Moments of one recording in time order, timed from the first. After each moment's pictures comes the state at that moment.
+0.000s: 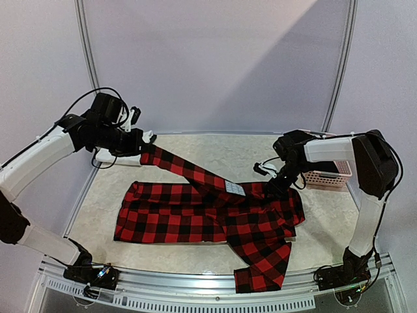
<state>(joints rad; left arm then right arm) -0.46 1.34 1.29 -0.73 0.08 -0.39 0.44 1.92 1.25 -0.65 -0.23 -0.36</state>
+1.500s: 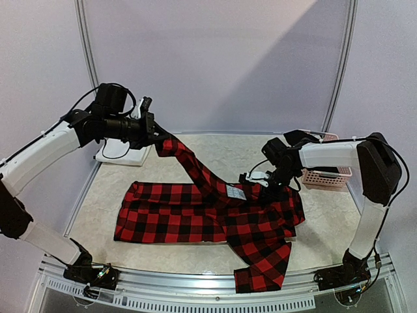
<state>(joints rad) -0.52 1.39 1.36 -0.55 0.37 -0.69 0.58 1.85 1.22 -0.65 -0.24 -0.66</state>
